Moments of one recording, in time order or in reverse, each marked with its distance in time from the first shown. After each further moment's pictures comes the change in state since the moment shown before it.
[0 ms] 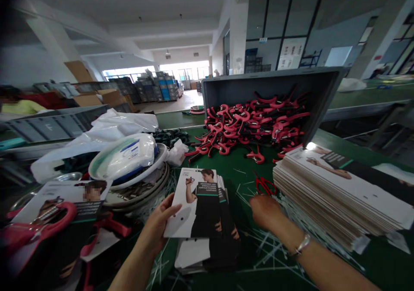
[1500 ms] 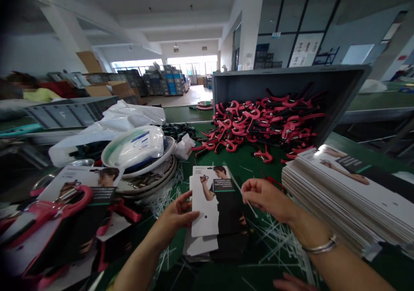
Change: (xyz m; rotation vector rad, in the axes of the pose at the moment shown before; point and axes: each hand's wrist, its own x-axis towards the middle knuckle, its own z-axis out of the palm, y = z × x) left_hand -0.007 -0.007 -0.004 0.157 -0.215 -0.089; right_hand -0.018 -0.022 -0.063 1.283 -0.139 -0.116
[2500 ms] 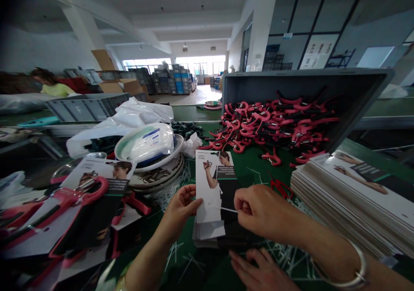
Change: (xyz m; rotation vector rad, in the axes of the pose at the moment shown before) left_hand -0.007 0.013 0.010 0.032 0.197 0.231; right_hand -0.023 -0.064 0.037 -0.800 -0.084 -0.226
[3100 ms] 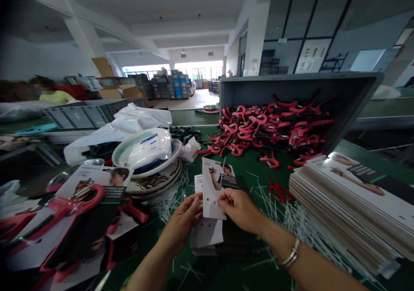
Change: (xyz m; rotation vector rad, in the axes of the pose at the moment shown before) left_hand -0.004 -0.012 0.013 -0.182 -0.072 -0.094; right_hand 0.043 0.022 0.058 0.492 0.135 0.012
